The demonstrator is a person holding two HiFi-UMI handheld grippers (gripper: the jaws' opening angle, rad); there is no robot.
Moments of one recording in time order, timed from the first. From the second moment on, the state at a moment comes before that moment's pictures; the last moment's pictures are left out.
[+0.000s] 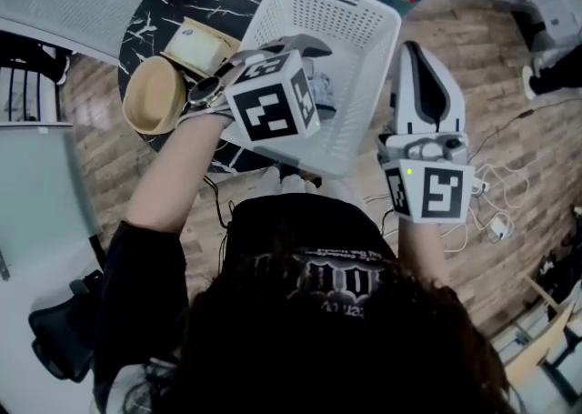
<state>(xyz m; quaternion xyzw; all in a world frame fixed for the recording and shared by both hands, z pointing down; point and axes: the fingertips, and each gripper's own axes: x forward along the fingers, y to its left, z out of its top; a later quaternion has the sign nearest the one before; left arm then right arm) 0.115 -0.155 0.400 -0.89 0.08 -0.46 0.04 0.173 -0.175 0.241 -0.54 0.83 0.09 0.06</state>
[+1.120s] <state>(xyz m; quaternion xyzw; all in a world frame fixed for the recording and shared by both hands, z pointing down) 0.104 -0.150 0.563 -0.79 -0.02 -0.61 -0.02 0.172 -0.197 0.254 -0.56 0.83 0.08 0.04</state>
